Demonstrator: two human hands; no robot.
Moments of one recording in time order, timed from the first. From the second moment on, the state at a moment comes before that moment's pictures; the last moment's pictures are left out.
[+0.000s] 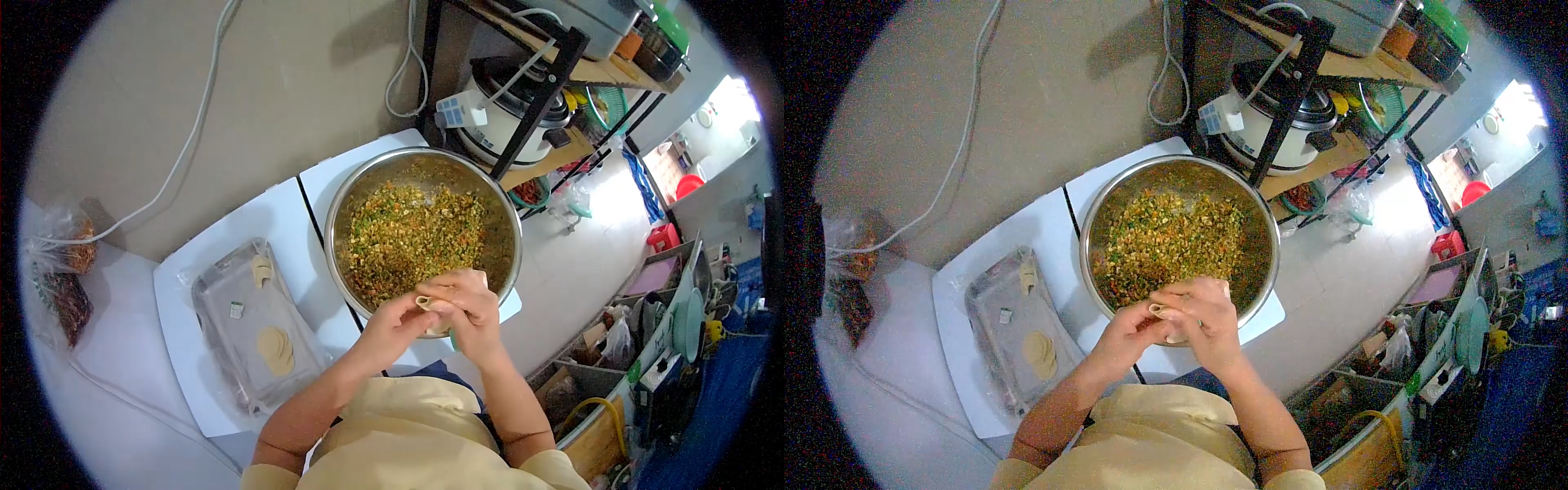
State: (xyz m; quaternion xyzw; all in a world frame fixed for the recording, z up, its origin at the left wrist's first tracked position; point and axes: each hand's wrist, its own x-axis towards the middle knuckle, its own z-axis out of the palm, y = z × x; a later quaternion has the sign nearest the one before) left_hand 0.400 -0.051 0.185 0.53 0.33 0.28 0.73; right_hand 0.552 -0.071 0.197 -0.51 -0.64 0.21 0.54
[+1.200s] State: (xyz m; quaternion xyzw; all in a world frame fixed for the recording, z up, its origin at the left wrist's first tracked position) left_hand 0.390 -0.045 0.188 0.48 0.35 0.23 0.77; right_hand 0.557 -0.061 0.195 -0.47 -0.75 0.19 0.43
